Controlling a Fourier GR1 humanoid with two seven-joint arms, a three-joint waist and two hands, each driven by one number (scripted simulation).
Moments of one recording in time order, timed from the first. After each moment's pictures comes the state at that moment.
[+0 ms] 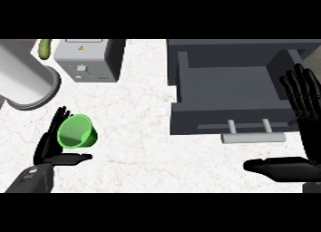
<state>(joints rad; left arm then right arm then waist) -0.47 0.30 0.31 -0.19 -0.01 -0.31 -0.97 -0.08 -0.13 -0.09 -1.96 0.00 0.16 -0.01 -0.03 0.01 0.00</state>
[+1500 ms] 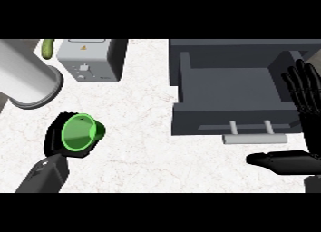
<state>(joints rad) -0.47 0.21 0.37 -0.33 0.12 -0.41 -0.98 -0.11 -0.15 -0.11 -1.92 -0.01 0.17 0.00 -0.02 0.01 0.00</state>
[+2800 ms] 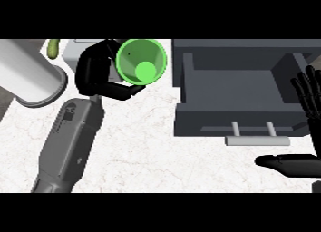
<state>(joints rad) -0.71 0.03 0.16 -1.00 0.15 -0.14 -0.55 -0.06 -0.16 -0.16 -1.90 -0.03 0.19 -0.04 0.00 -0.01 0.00</state>
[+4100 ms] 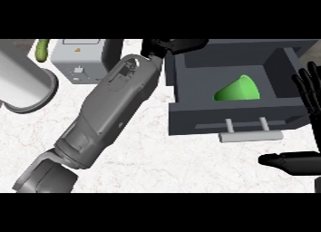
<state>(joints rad) -1.24 0.00 -0.22 -0.58 0.42 0.30 -0.34 -0.09 -0.18 -0.18 -1.89 -0.06 0.23 -0.05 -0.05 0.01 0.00</state>
